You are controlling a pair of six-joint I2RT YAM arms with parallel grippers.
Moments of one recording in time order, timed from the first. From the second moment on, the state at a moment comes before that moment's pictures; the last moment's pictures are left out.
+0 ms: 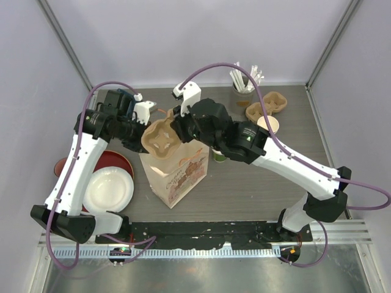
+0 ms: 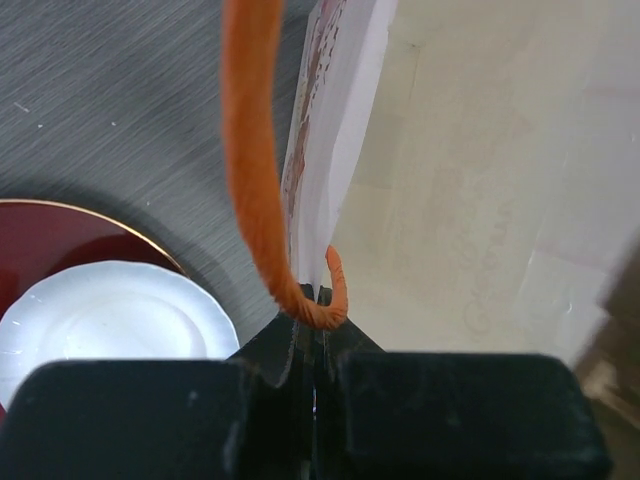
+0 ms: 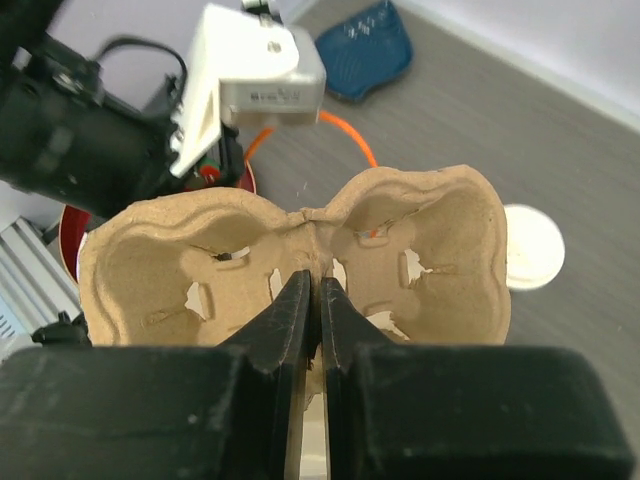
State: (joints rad) left arm -0.31 1.30 1.58 -1.34 0.33 0.10; right arm 1.12 1.54 1.83 -0.58 0.34 0.21
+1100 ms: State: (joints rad) left arm -0.31 1.28 1.58 -1.34 0.46 0.13; right arm 1.11 1.66 1.70 -0.79 0.36 0.35
